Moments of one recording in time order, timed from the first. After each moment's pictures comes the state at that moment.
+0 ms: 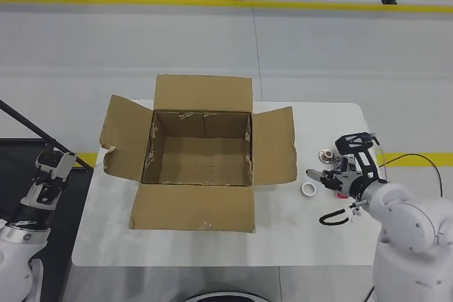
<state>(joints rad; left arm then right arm) 1.82 -1.23 -2.08 -2.10 0.24 -0.40 -0.24 -1.21 -1.41 1.70 -2.08 -1.08 -0.21 1.39</state>
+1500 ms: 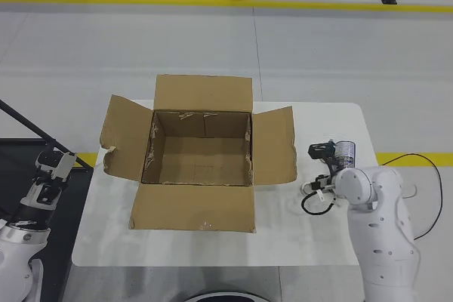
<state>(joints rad) 1.82 -1.23 -2.08 -2.10 0.24 -0.40 -0.24 -1.01 -1.35 1.49 -1.59 -1.26 -0.11 1.47</state>
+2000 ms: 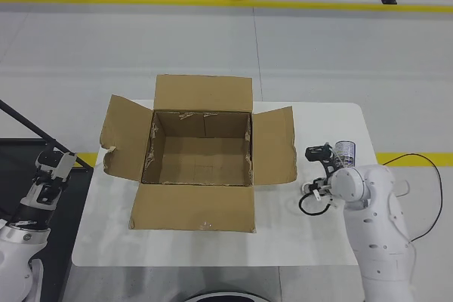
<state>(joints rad) 1.82 -1.23 -2.08 -2.10 0.24 -0.40 -0.24 -0.98 -1.34 1.45 -1.51 -1.27 -0.09 1.47</state>
